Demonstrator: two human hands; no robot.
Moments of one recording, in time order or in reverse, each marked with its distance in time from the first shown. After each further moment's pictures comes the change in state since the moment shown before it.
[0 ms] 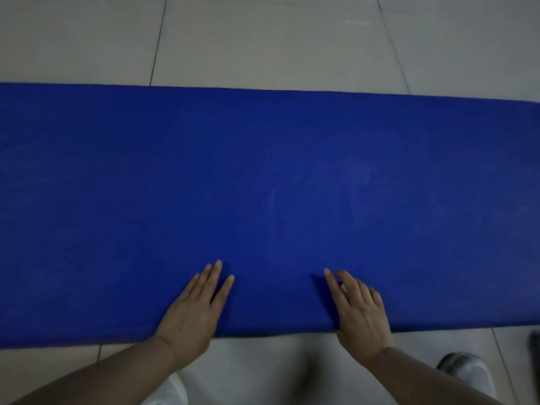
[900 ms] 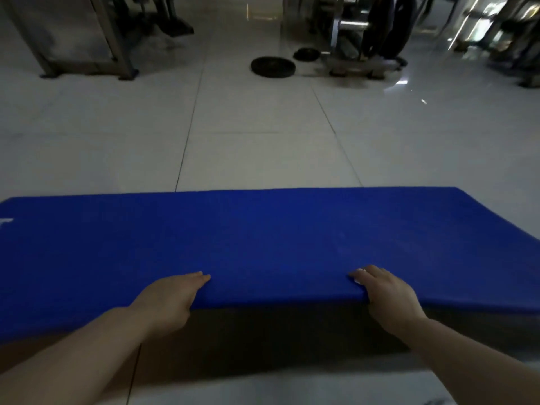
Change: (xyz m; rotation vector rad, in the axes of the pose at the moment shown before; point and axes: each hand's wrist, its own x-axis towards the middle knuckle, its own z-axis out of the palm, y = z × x) left_hand -0.033 -0.053 -0.214 -0.163 -0.061 -0.240; right_hand 0.020 0.020 -0.226 -0.009 -0.061 0.108
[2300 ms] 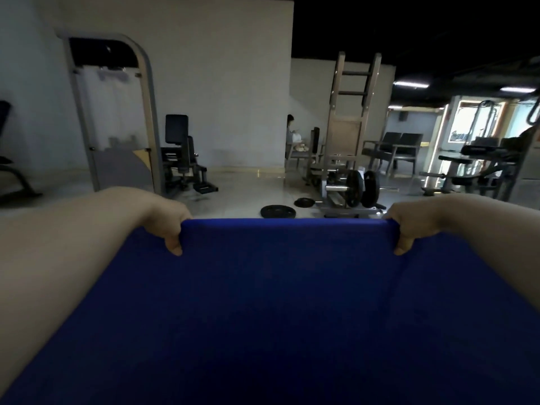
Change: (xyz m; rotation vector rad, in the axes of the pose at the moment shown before) left_hand -0.097 0.029 -0.404 0.070 0.051 -0.116; right_hand -0.012 -0.011 -0.420 0.007 -0.071 0.075
